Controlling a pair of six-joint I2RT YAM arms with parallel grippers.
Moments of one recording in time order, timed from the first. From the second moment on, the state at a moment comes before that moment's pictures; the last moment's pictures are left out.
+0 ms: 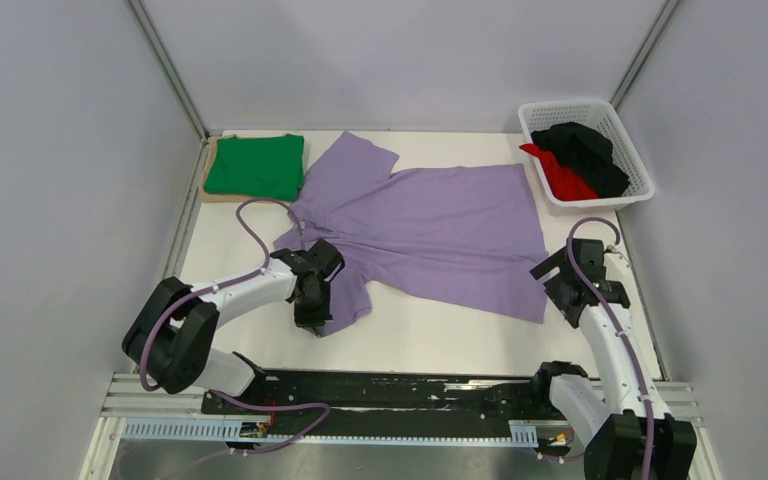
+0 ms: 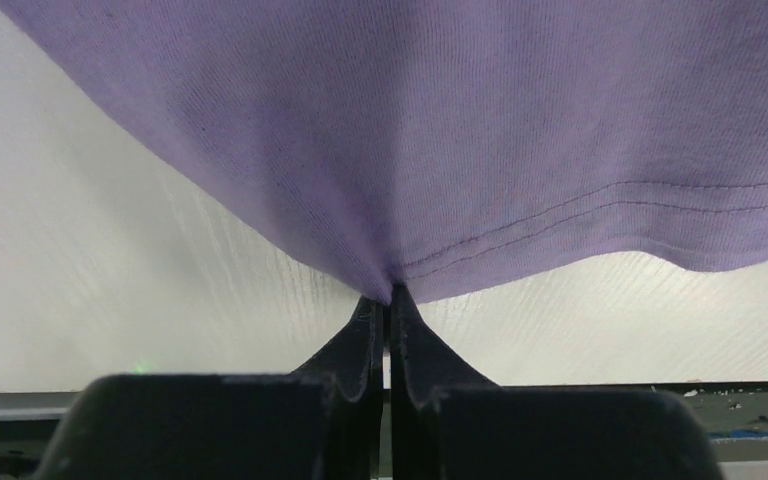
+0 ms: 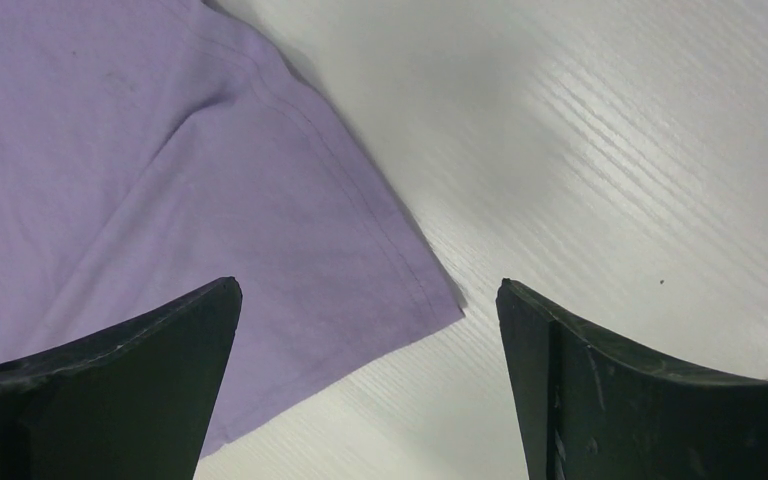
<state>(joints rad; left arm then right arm) -0.63 1.42 0.72 -0.77 0.00 -0.68 -0.09 0.89 0.60 -0.69 0.25 0.82</state>
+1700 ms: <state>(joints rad) -0.63 1.14 0.66 -0.92 0.17 -0.68 -0.09 1.14 0.65 -0.76 0.09 0.87</state>
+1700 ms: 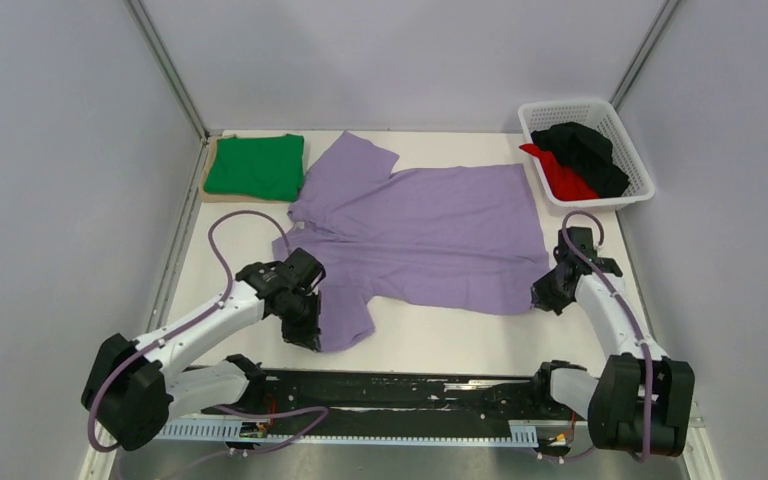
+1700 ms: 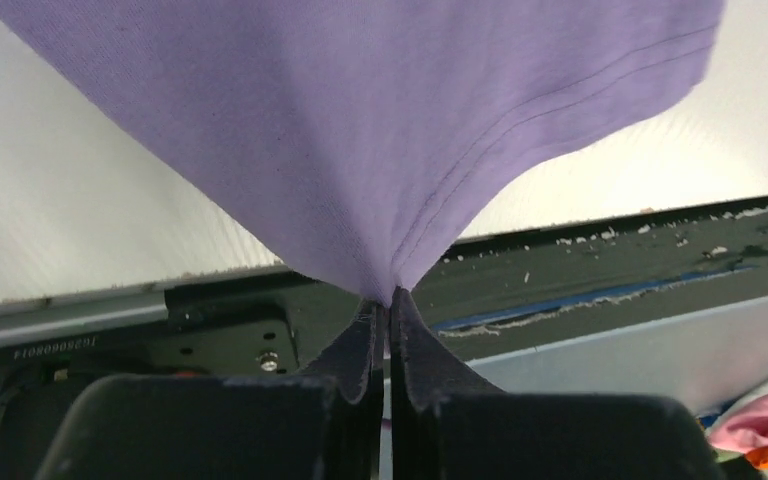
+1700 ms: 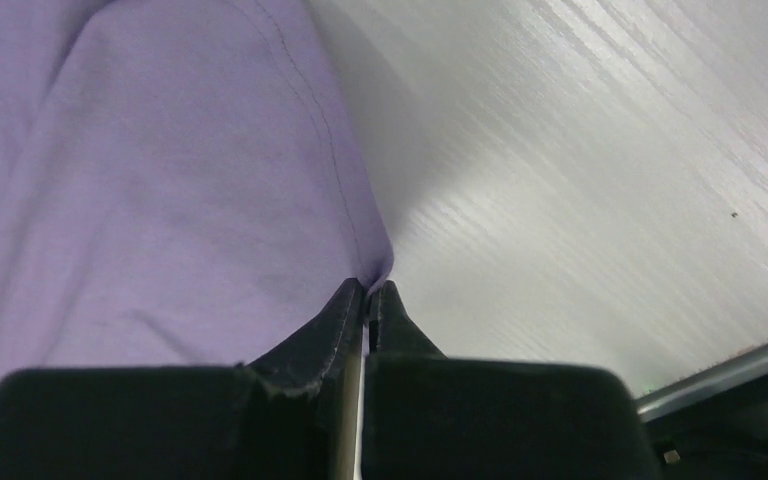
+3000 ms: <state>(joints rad) -0.61 1.18 0.82 -0.69 0.35 -0.76 -0.09 1.05 0.77 -0.98 0.08 0.83</state>
